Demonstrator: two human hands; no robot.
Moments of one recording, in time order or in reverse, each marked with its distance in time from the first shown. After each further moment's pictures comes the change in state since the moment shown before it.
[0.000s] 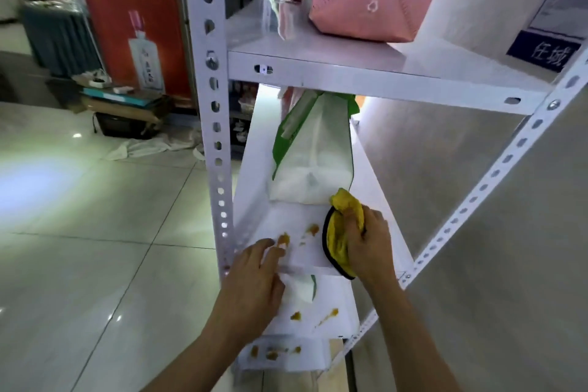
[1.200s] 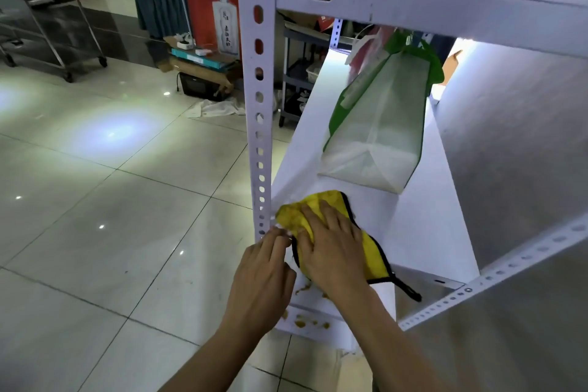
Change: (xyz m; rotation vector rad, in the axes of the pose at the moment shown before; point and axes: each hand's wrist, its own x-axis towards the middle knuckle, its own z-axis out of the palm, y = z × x) left_hand -0.036 -0.004 0.033 0.014 0.202 -0.245; right_hand -0.051 -0.012 0.096 -0.520 -0.549 -0.281
